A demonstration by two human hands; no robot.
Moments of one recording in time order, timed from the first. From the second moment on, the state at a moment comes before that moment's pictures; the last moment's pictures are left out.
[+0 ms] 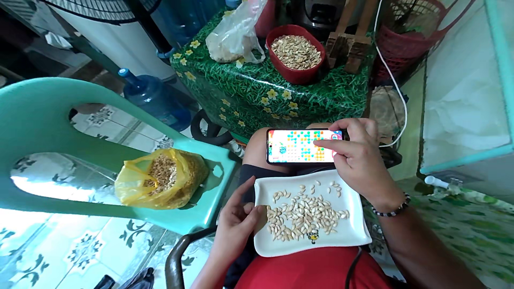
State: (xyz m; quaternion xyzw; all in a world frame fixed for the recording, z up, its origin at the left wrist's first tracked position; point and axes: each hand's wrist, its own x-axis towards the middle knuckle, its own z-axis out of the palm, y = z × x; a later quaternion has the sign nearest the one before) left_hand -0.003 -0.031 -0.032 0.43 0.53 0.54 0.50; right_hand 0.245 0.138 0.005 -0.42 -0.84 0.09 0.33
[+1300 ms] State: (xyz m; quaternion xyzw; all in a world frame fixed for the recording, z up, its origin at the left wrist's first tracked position) left_hand -0.002 -0.029 -0.031 0.42 0.53 0.54 0.49; right_hand 0.256 0.132 0.000 -0.43 -0.81 0.13 0.38
